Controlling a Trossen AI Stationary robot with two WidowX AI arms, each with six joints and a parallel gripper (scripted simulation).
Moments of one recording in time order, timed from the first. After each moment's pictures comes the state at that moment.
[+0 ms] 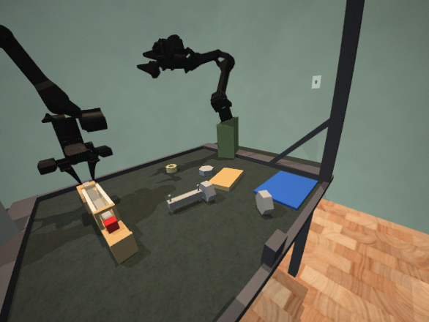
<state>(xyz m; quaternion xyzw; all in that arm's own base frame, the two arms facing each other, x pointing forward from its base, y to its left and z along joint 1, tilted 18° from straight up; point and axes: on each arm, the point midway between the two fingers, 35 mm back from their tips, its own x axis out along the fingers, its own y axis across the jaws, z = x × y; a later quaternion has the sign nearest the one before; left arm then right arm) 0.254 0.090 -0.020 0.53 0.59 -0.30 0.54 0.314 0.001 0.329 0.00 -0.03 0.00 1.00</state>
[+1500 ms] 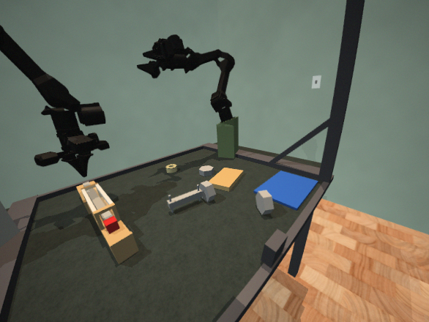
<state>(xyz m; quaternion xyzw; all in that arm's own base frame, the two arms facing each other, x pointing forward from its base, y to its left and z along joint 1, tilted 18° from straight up) 0.249 0.094 0.000 0.43 0.62 -0.24 0.61 0.314 0.001 0.329 0.00 -0.03 0.00 1.00</state>
